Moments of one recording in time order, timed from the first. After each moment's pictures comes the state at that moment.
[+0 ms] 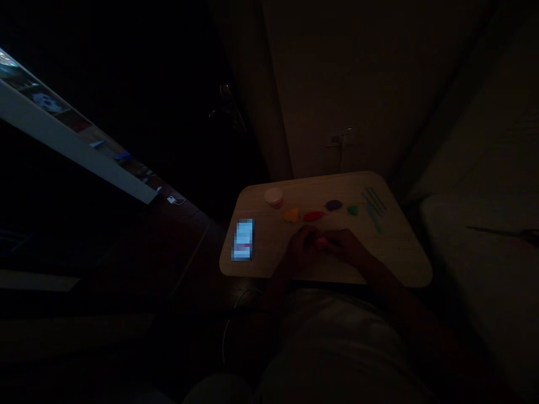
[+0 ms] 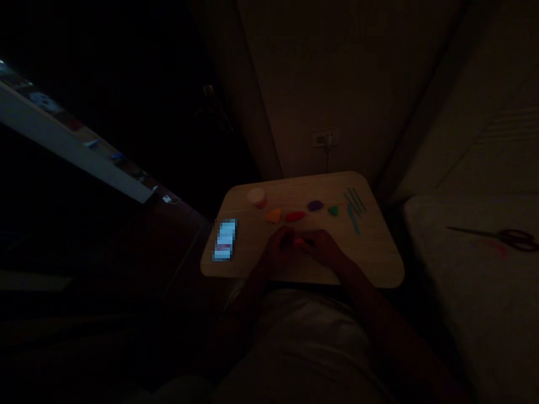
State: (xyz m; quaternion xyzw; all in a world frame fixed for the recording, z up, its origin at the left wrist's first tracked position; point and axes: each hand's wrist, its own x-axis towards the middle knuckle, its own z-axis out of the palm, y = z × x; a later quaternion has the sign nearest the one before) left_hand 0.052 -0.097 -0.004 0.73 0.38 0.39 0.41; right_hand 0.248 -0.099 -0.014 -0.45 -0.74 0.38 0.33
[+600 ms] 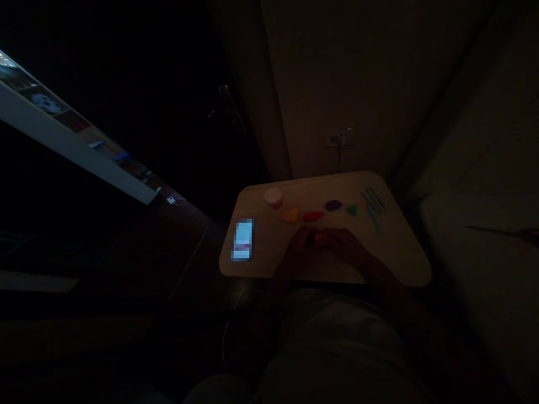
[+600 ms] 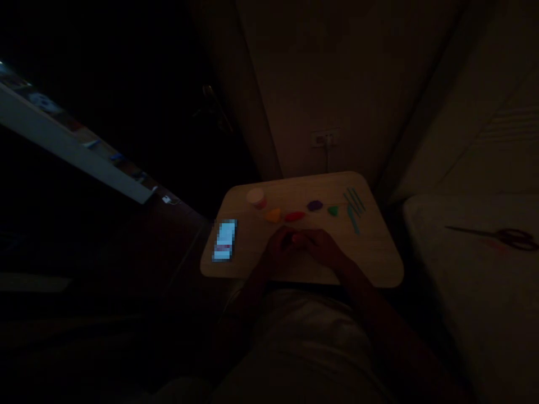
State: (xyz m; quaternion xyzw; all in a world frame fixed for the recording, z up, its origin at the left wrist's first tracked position) left_hand 0.055 -0.097 -0.002 0.74 0.41 0.37 0.39; right_hand 0.244 -0.101 -0.012 -0.45 -0.70 0.41 0.37
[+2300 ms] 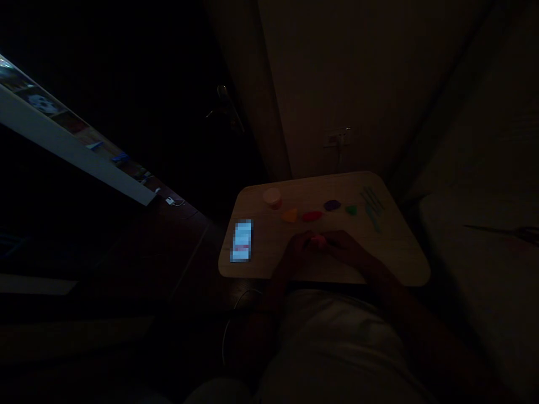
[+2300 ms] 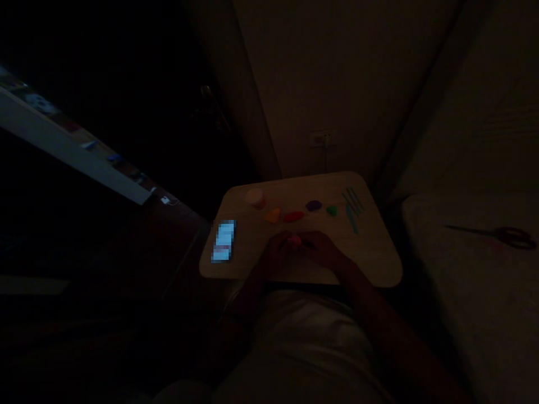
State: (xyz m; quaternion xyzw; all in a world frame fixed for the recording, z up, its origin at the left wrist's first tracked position) left_hand 0.051 -0.096 0.004 0.75 0.40 0.32 0.41; right_hand 0.248 -0.100 -0.013 -0.42 -0.74 0.40 0.33
